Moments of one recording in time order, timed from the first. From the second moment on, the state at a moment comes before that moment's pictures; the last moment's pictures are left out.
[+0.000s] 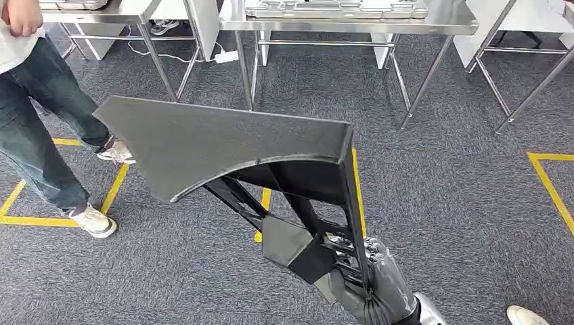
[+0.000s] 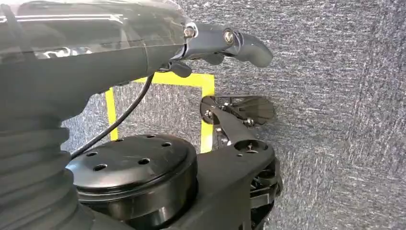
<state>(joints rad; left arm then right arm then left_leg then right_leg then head) -0.10 -0.21 1.24 -0.24 -1.12 -0.09 -0.30 0.30 -0.09 0.30 -2.07 0.47 0.04 -0.46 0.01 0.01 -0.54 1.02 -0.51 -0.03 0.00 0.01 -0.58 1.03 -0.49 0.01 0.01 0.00</state>
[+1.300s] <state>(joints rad) -0.10 -0.21 1.23 -0.23 -1.15 -0.09 -0.31 0.25 -0.12 0.34 -2.05 0.51 0.05 -0.46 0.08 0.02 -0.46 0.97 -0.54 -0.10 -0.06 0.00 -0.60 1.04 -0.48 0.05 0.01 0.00</state>
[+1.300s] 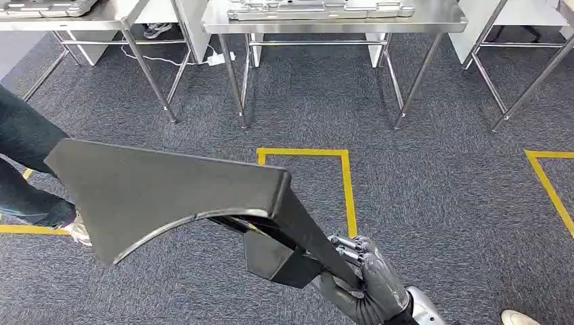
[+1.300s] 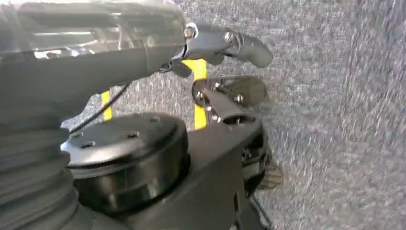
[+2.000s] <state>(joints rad) -0.09 -0.20 1.22 -0.23 -1.15 -0.09 -0.32 0.24 -0.13 0.34 -2.03 0.54 0.07 -0.46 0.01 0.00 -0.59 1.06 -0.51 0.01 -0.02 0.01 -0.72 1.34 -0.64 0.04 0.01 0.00</state>
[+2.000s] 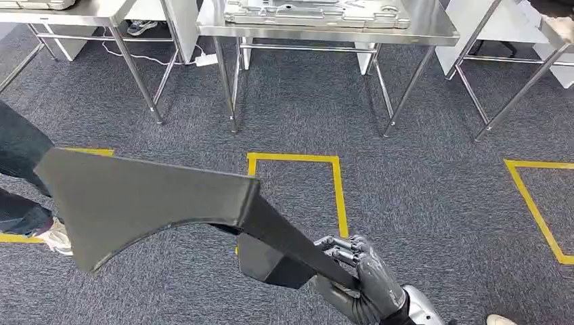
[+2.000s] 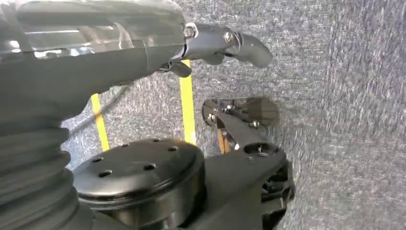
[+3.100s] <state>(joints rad) -0.09 -0.19 1.21 -0.23 -1.17 -0.09 -0.32 0.17 -0.20 0.46 -2.00 0.48 0.05 -0.48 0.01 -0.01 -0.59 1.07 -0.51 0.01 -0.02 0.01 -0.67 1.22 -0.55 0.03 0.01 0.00</state>
